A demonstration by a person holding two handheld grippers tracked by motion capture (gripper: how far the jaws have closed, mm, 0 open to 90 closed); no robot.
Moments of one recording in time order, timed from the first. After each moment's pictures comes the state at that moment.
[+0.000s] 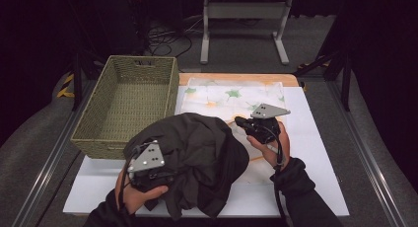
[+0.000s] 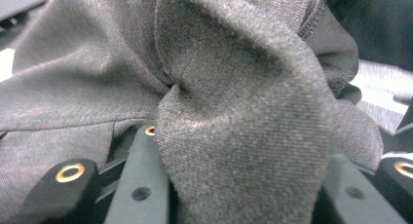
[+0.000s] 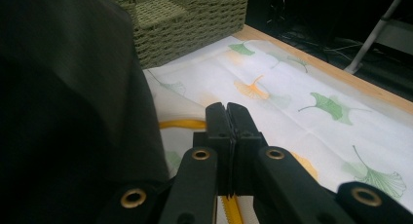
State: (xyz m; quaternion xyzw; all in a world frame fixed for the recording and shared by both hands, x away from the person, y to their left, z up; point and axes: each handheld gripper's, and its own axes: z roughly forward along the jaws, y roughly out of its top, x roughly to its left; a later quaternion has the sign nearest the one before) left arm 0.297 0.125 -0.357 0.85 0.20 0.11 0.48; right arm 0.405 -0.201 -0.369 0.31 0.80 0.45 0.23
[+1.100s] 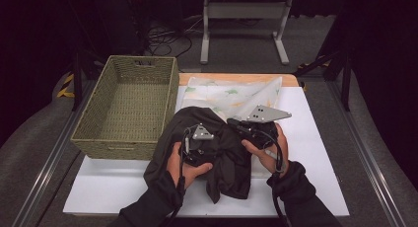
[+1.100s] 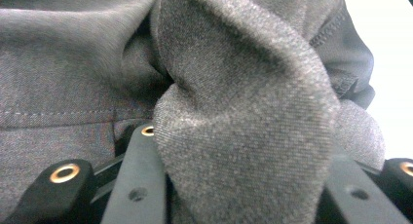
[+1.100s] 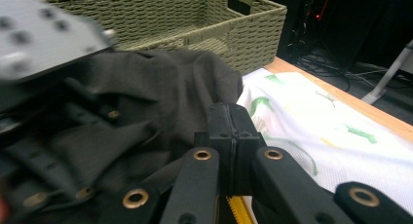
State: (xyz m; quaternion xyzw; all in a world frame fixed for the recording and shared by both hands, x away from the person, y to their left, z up) left arm 0.368 0.030 -0.393 0.84 0.33 0.08 0.42; right arm 0.374 -0.181 -0.339 0.27 0.80 0.49 0.21
